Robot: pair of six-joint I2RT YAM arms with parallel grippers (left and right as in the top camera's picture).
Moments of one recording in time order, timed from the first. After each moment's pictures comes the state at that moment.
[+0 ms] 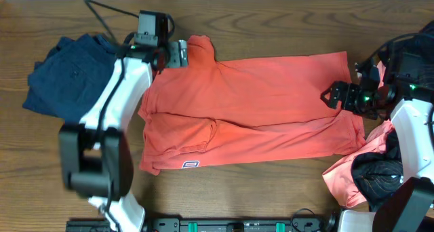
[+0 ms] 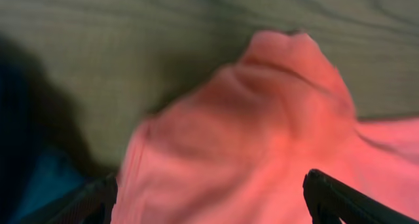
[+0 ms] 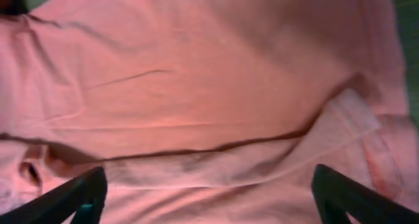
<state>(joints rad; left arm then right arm) -0.15 1.89 1.44 -0.51 -0.02 -0.18 -0.27 1.52 1.10 -0.84 -0.43 0.00</state>
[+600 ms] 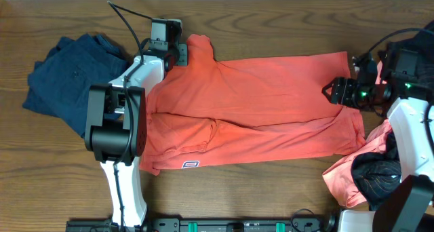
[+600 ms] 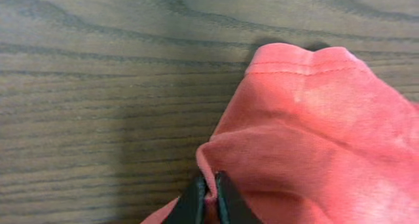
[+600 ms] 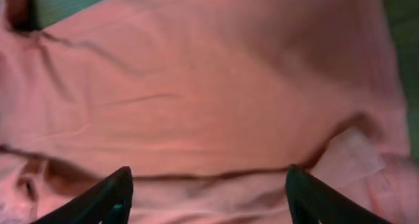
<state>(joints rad) -0.14 2.18 1.46 -0.17 0.06 -0.09 -0.24 1.54 1.10 -0.72 -0.40 0.02</state>
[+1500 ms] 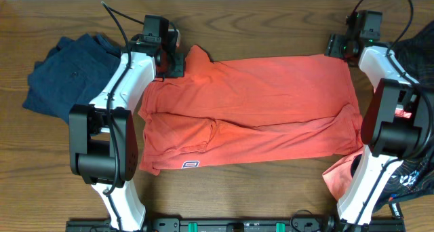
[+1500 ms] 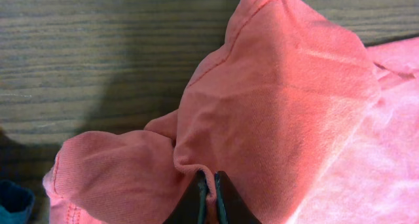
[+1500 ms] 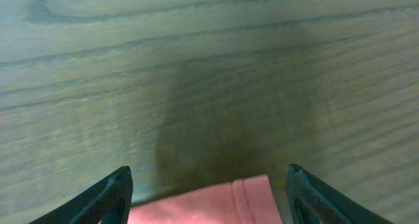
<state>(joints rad) -0.14 1.98 1.47 -0.65 0.13 -0.09 -0.16 2.25 1.61 -0.30 -0.04 0.10</state>
